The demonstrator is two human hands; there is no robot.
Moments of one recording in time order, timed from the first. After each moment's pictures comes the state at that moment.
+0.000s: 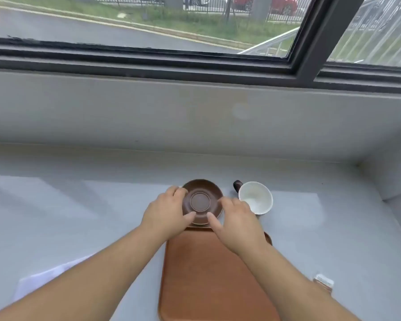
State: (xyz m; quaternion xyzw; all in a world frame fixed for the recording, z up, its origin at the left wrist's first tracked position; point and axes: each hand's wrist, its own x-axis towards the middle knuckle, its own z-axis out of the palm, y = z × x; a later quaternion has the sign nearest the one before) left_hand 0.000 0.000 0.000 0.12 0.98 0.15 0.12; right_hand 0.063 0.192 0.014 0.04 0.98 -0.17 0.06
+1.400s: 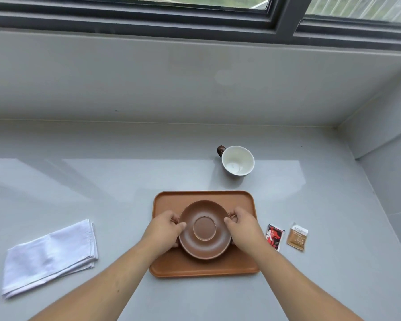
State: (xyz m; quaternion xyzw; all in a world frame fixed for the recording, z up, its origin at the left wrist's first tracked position) left_hand 0.112 0.003 -0.079 -0.11 0.83 0.44 0.32; right_hand 0.163 0.239 -0.057 0.25 0.85 -0.43 0.14
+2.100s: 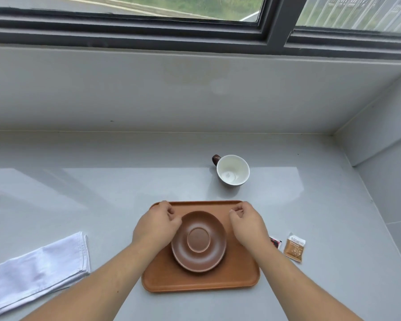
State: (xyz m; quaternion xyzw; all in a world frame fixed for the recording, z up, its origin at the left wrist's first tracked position) left_hand 0.077 0.019 -0.047 -0.03 0.94 0.27 0.20; right_hand 0.135 0.266 -0.049 0.31 0.83 -0.44 0.09
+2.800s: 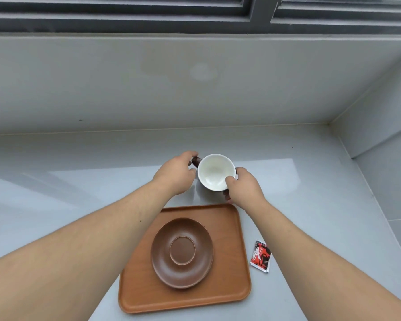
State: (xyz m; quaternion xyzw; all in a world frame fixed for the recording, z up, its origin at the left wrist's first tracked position) left_hand -0.047 0.133 -0.026 0.11 0.93 0.27 0.23; right_hand 0.041 0.316 -0.039 0.33 0.80 -0.49 0.10
